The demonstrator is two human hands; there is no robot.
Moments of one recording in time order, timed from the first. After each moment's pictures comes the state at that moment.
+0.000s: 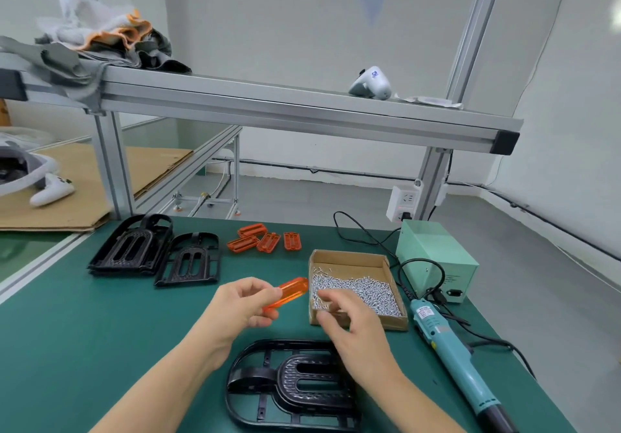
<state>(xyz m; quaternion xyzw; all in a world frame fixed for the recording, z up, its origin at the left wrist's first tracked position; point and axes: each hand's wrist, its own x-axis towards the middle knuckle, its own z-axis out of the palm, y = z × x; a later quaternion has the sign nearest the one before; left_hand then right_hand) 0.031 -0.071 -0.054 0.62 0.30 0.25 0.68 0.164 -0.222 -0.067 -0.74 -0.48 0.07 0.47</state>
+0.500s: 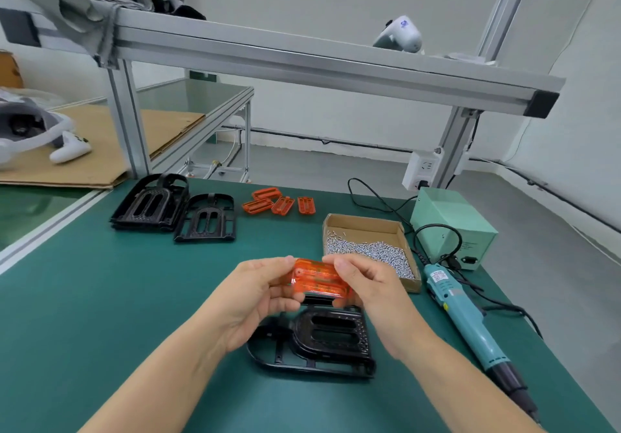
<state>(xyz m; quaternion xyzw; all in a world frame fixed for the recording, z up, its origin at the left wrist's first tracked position) 0.007 -0.109 -0.041 0.50 0.24 0.20 0.81 0.139 -0.234 -0.037 -0.63 -0.38 0.29 0.61</state>
